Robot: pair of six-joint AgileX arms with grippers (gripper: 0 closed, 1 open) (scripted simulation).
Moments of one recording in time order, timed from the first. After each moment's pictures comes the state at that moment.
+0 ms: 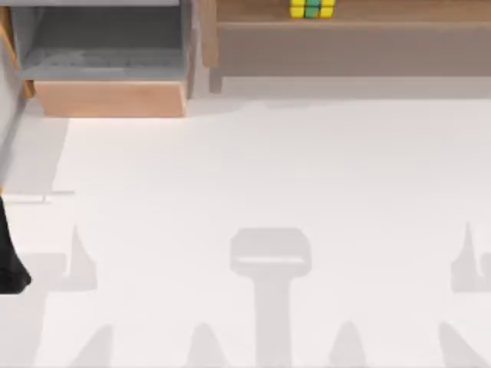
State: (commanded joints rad) left arm 0.00 0.00 0.00 0.00 0.00 0.00; right arm 0.00 0.00 0.00 0.00 0.00 0.00
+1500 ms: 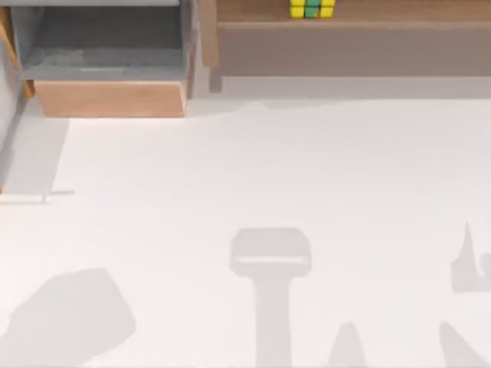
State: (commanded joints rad) left arm 2.15 1.05 0.48 0.33 -0.36 0.03; right arm 0.00 0.00 0.00 0.00 0.00 0.00
